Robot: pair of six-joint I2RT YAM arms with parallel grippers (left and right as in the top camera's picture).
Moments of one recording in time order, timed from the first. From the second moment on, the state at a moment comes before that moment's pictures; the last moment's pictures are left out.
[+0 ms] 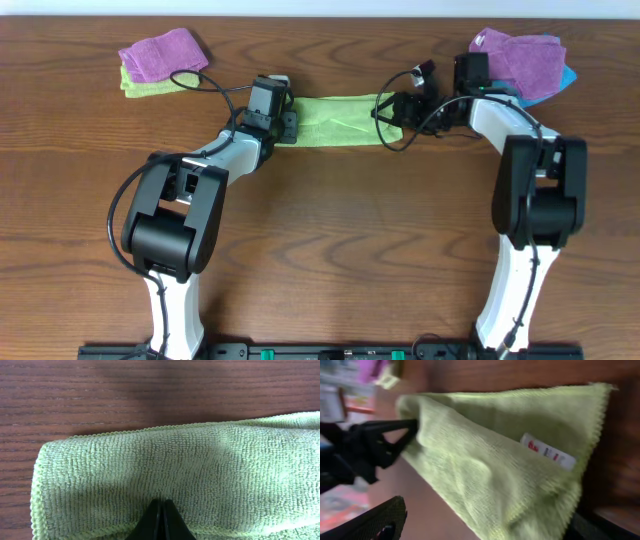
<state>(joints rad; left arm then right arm) -0.32 2.10 1.22 0.02 0.01 -0.22 0.00 2.29 1.55 -0.44 -0.92 0.12</state>
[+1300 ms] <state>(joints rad) -0.33 2.10 1.23 -0.01 0.03 -0.23 0.07 2.17 1.59 -0.59 -0.73 0.19</state>
